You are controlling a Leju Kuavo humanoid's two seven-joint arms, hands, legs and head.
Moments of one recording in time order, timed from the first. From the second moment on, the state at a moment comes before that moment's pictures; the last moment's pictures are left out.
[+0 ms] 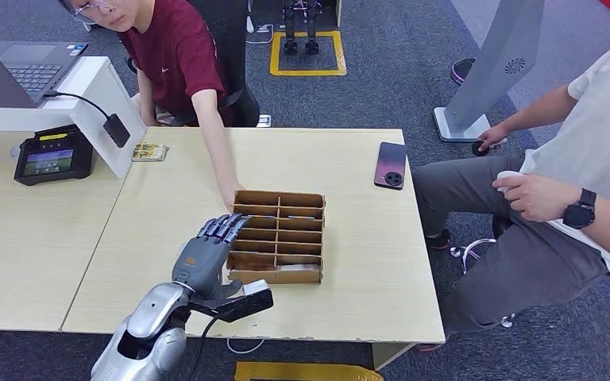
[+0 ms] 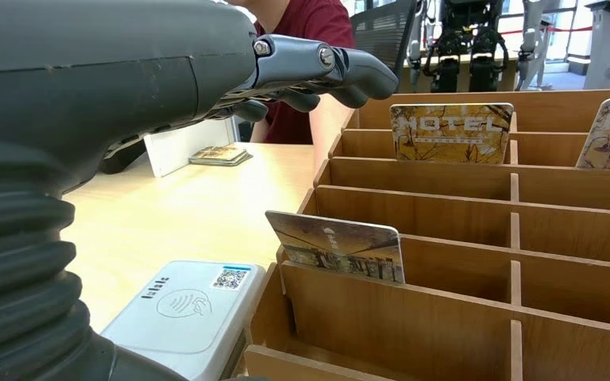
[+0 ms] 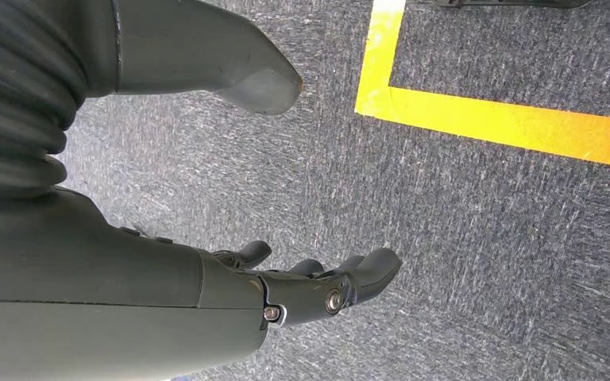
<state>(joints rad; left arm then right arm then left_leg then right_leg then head) -0.16 0.02 -0.47 -1.38 -1.24 -0.04 -0.04 -0.15 -0.10 1.52 -0.01 -1.08 -0.31 -0.18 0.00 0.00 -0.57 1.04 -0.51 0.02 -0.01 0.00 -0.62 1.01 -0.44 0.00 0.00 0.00</state>
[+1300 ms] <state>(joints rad) -0.16 0.02 -0.47 -1.35 -1.24 -0.04 -0.04 -0.15 -0.10 1.52 -0.01 -1.08 -0.31 -0.18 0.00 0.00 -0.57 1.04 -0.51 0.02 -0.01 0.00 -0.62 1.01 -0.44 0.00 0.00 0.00</state>
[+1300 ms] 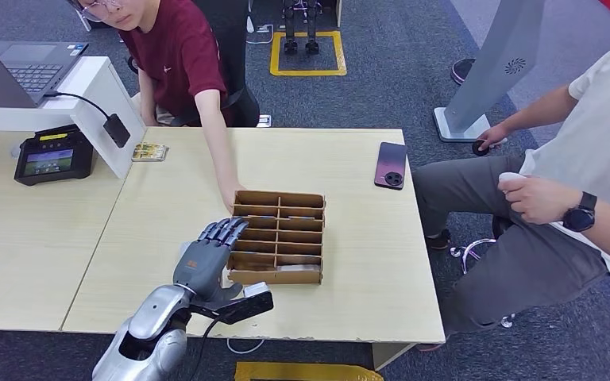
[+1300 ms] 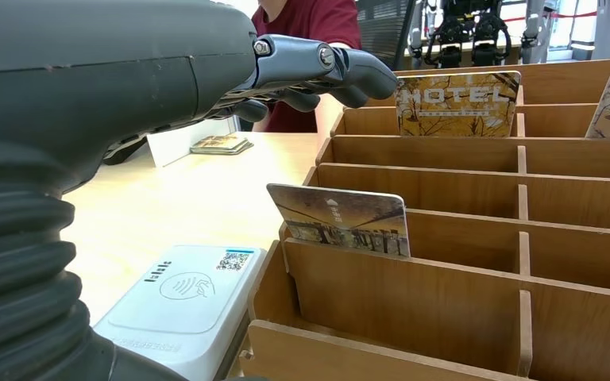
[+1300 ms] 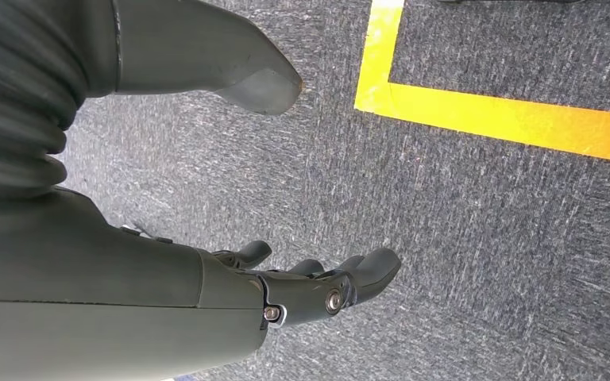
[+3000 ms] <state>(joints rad) -0.15 0.01 -0.45 -1.36 -1.16 -0.03 -0.09 -0.16 -0.10 1.52 -0.01 -1.08 -0.32 -0.18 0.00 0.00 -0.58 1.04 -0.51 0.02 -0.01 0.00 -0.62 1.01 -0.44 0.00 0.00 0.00</state>
